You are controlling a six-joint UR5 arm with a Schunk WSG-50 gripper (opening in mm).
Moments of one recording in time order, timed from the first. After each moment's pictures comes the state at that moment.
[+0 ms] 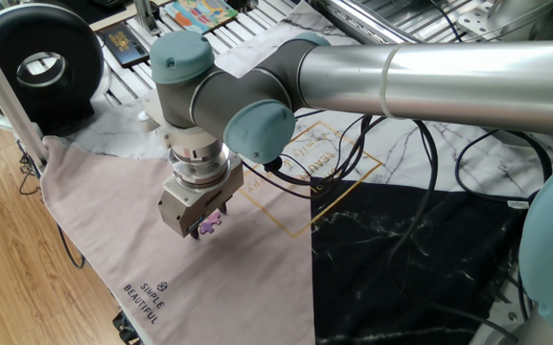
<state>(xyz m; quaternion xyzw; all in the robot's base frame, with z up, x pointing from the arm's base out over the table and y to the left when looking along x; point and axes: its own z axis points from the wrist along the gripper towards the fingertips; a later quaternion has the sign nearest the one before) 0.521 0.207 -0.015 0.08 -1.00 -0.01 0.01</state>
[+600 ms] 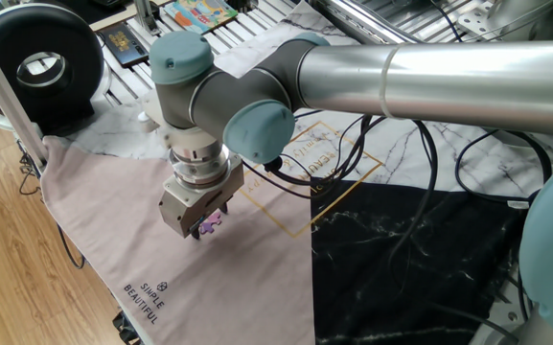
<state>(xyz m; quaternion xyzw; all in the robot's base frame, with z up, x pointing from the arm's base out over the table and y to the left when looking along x) 0.520 0.206 -0.015 0.08 -1.00 0.00 0.01</state>
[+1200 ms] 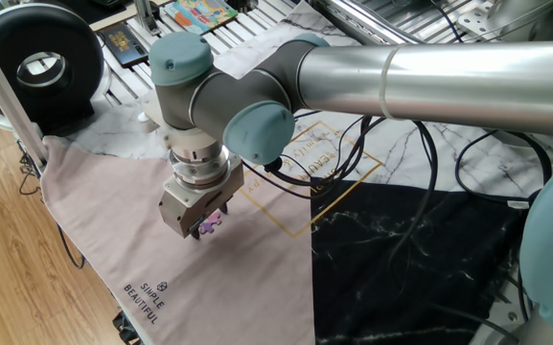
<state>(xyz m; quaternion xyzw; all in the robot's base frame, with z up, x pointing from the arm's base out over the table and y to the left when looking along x) 0.521 0.205 -0.016 0.08 -1.00 0.00 0.01</state>
